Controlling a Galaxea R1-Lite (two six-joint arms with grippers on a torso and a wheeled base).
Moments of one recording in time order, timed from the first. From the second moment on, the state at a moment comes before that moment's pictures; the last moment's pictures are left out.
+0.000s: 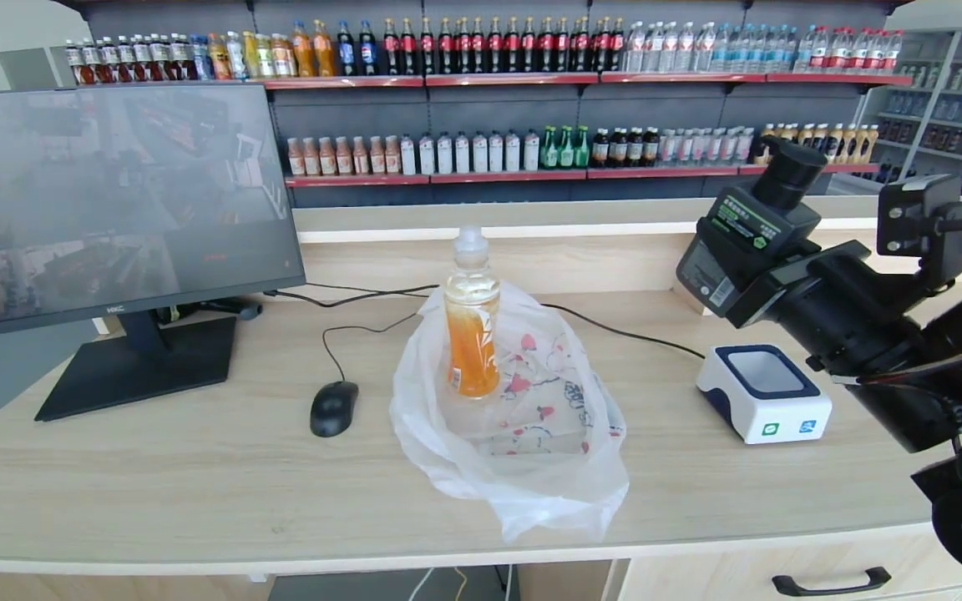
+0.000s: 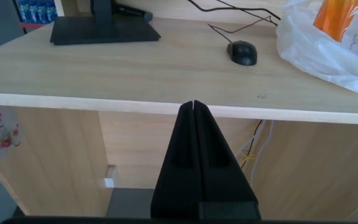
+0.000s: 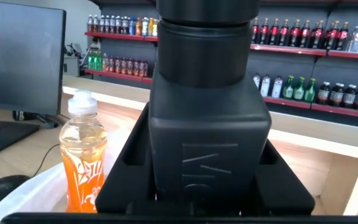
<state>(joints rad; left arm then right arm) 0.00 0.00 0.00 0.00 0.00 0.00 0.35 1.72 -0.56 -1.57 0.09 -0.07</state>
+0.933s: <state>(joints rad) 0.00 0.00 0.00 0.00 0.00 0.00 0.37 1.72 -0.45 -1.57 0.09 -0.07</state>
